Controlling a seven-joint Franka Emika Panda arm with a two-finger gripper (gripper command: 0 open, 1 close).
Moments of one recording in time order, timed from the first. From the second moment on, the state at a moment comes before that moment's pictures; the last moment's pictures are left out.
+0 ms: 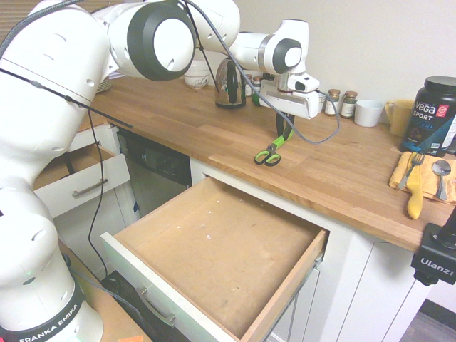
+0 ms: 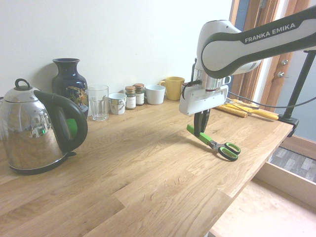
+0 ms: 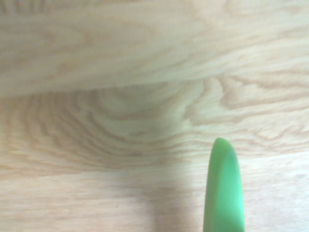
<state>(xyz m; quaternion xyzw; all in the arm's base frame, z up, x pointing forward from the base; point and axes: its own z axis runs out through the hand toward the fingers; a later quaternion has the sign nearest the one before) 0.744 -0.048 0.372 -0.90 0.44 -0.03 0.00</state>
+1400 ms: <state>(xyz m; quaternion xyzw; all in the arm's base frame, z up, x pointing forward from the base) 0.701 -0.056 0.403 -0.89 0.45 -0.04 0.01</state>
